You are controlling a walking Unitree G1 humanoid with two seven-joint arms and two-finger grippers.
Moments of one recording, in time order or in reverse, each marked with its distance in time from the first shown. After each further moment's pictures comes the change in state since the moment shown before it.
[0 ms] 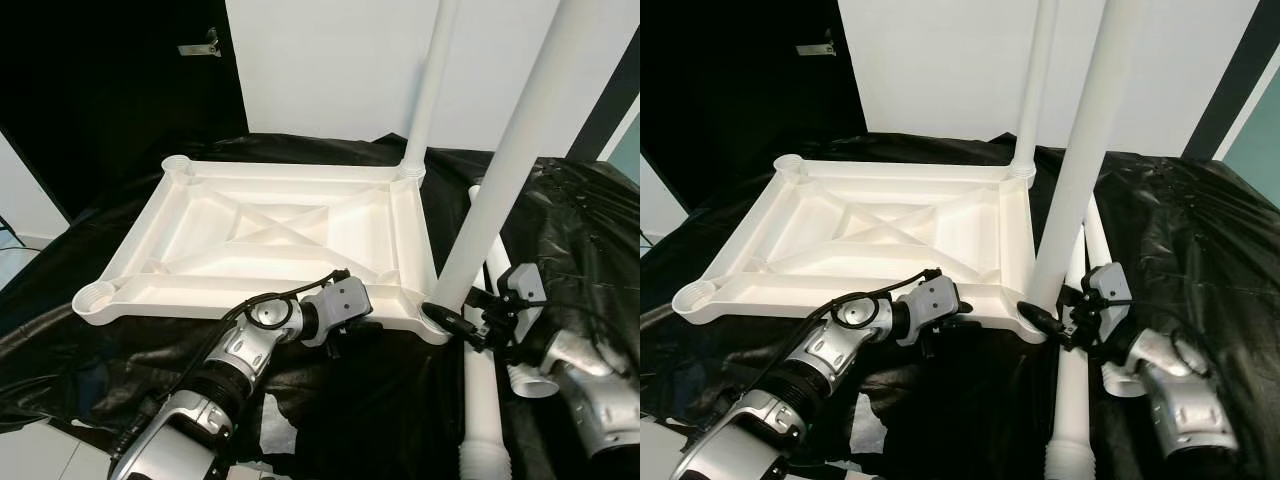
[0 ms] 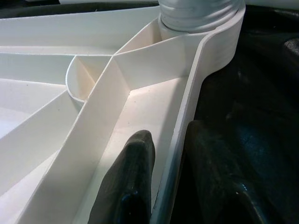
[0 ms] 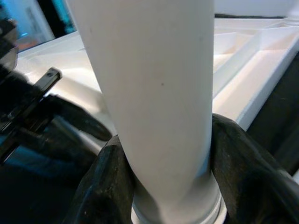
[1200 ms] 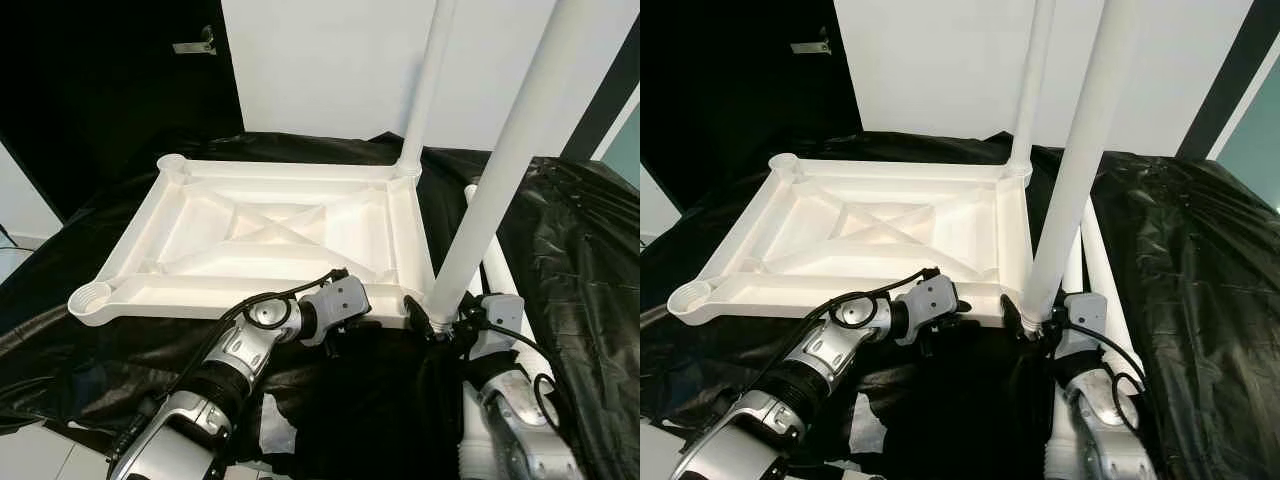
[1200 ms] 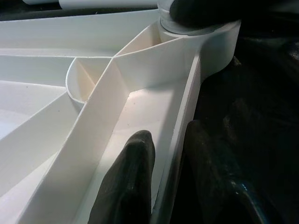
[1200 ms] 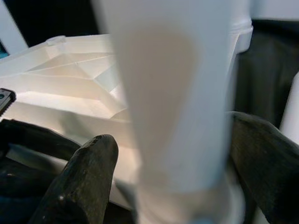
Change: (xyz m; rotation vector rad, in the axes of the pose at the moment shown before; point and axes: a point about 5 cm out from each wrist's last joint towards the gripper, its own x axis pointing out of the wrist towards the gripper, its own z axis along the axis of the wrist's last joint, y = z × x) left arm 0.001 0.000 0.002 0.003 -0.005 0.001; right arm 0.003 0.026 -0.003 0.011 -0.043 -0.288
